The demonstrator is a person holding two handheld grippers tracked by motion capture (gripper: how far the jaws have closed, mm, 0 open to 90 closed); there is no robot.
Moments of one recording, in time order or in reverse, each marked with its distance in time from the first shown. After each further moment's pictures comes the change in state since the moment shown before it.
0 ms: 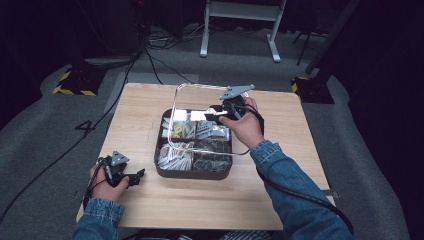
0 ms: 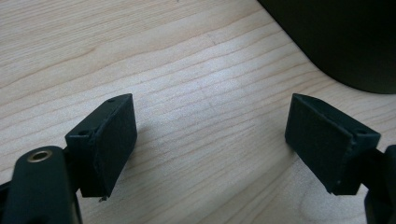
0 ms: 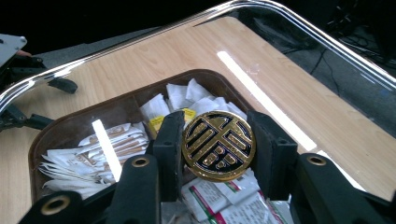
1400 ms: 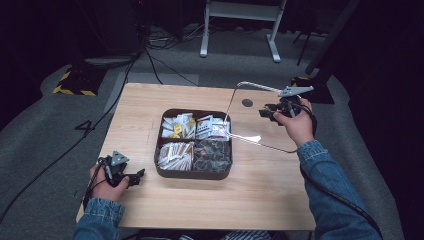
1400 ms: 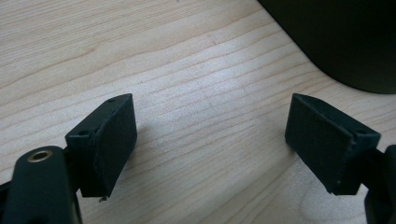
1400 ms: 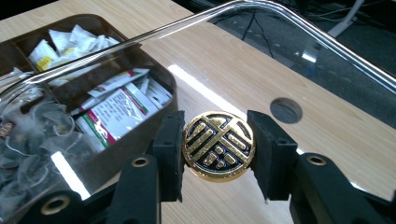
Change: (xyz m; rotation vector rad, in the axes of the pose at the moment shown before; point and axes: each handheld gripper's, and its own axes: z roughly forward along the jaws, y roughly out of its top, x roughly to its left) left arm 0.000 0.000 0.000 0.000 0.000 0.001; right arm -0.100 -0.086 -0.098 0.063 -0.203 0.154
